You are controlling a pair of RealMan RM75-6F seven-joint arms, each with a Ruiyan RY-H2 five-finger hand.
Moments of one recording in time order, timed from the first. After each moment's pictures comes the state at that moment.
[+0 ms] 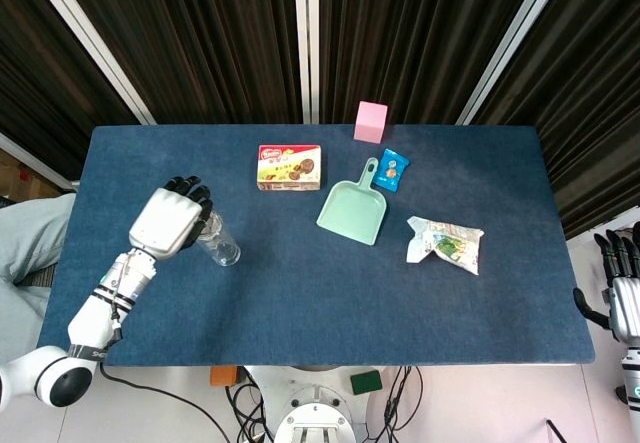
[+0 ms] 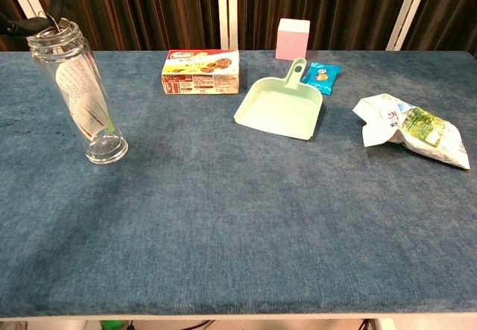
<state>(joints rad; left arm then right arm) -0.66 -1.08 -0.16 -1.92 1.18 1.09 0.57 0.05 -1.15 0.10 -1.45 -1.42 1.46 0.10</state>
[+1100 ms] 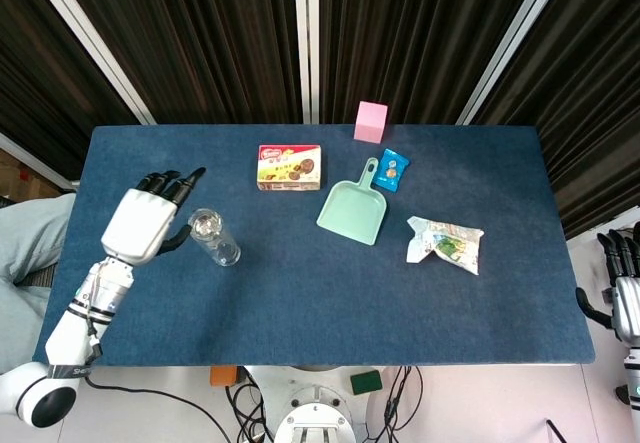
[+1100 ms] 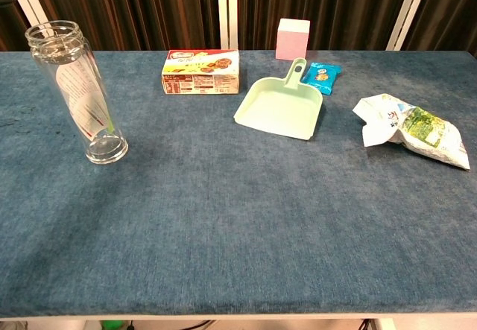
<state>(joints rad) -0.56 -1.04 -0.14 -1.96 1.30 1.27 0.42 0.05 -1.15 0.11 -1.45 -1.41 1.46 0.11</state>
